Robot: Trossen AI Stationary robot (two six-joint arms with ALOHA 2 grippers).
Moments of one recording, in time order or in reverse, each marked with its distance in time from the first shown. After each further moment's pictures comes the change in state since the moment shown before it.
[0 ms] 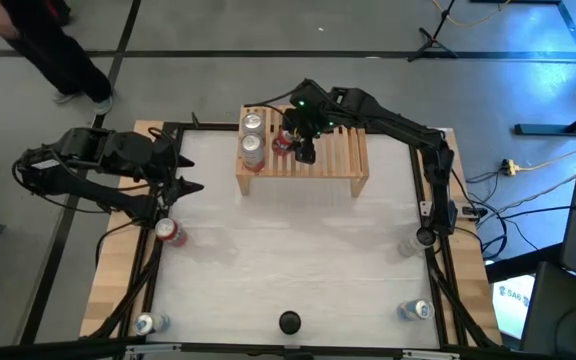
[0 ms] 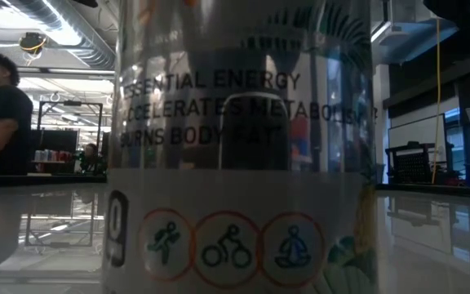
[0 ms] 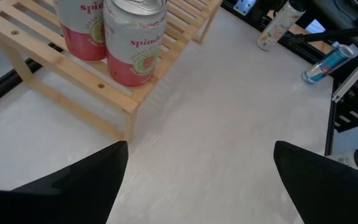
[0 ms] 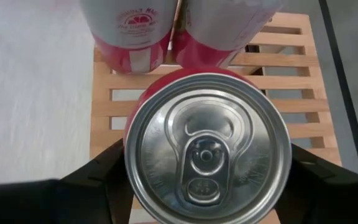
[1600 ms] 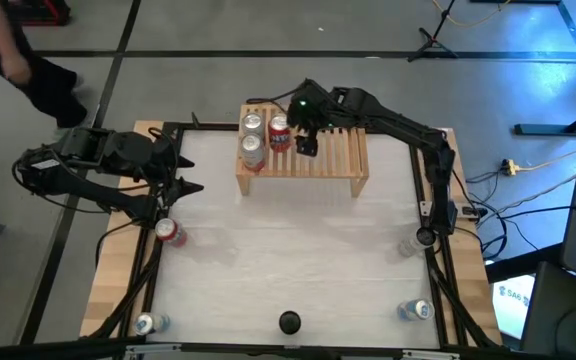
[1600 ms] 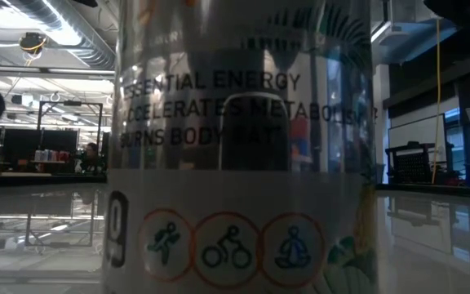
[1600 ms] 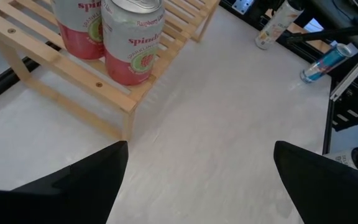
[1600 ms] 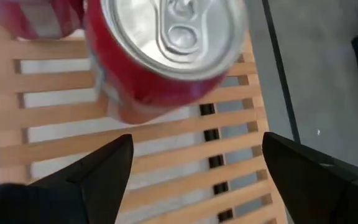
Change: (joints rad) left arm 0.000 0.000 0.000 0.000 0.008 -0.001; right arm 0.008 -0.016 -0.001 -0.027 0.265 0.011
